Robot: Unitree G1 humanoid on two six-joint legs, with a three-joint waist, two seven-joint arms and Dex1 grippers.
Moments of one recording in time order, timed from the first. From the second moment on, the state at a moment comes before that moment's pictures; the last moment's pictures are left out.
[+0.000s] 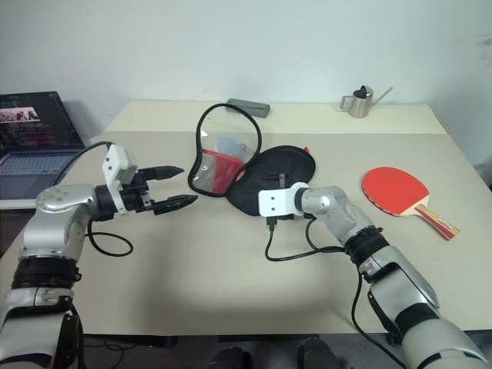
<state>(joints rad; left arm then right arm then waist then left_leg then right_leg) -0.64 0.76 0.11 0.40 -0.34 0.17 -1.21 -0.96 -0.36 0.53 0.61 -0.46 -0.28 0.60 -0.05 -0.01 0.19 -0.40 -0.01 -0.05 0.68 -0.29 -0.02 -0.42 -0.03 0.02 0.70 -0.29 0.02</state>
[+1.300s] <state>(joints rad) -0.66 0.76 0.08 0.43 -0.33 0.17 -1.29 -1.00 -0.30 0.61 0.73 -0.64 -0.39 0.53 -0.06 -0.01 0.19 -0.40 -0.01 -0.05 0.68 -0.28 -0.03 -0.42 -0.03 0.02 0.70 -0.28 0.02</state>
